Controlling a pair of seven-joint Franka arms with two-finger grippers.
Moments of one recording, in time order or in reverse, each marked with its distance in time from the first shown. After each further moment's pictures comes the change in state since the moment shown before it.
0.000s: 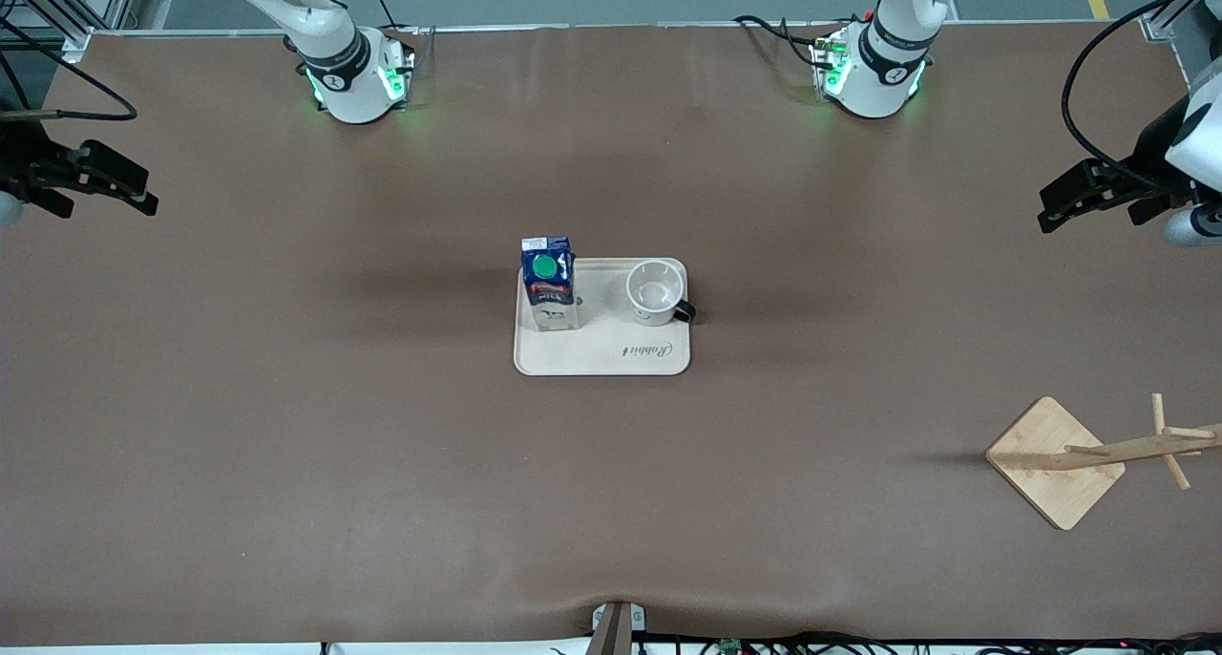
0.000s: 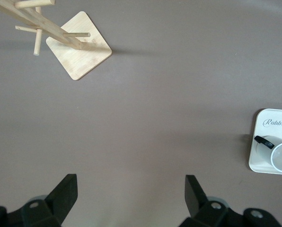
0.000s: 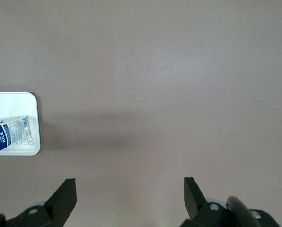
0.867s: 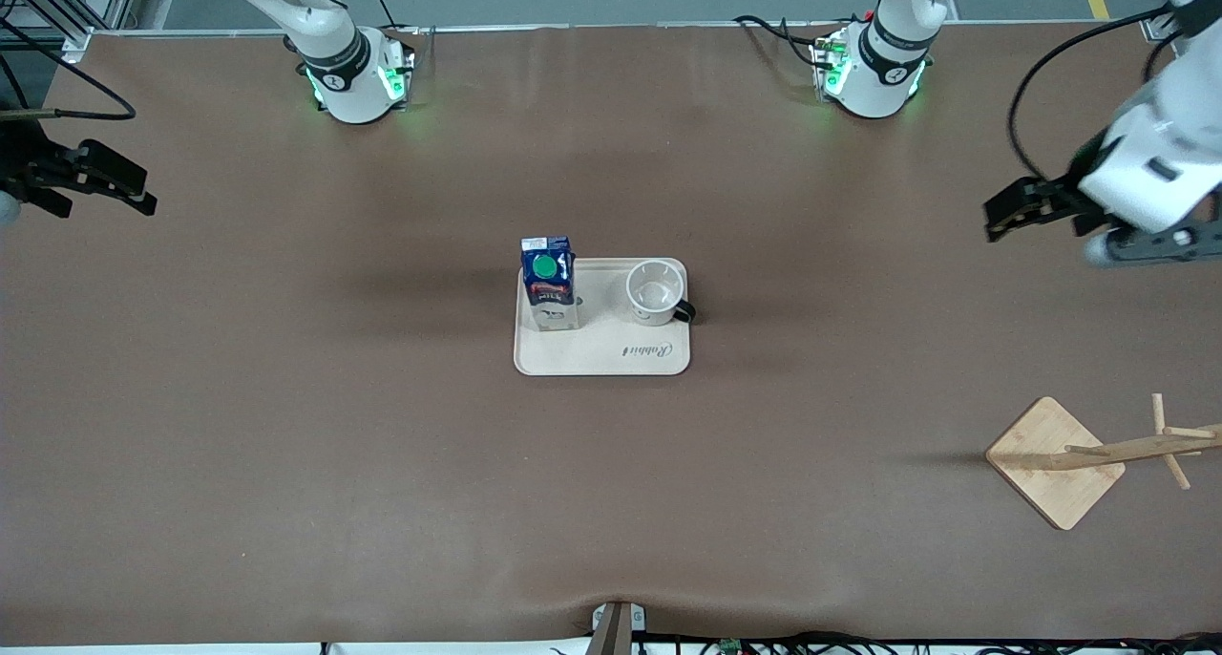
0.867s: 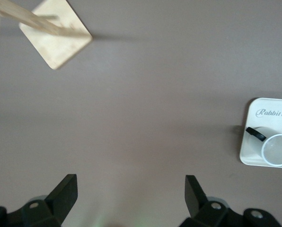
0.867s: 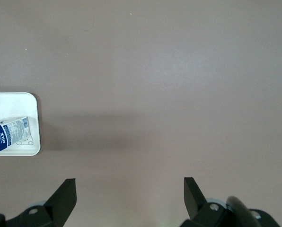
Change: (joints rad) left arm -0.081 0.067 -0.052 -0.020 0.000 -0.001 -0.147; right arm 0.000 0.000 -0.001 0.003 0.000 0.000 0.000
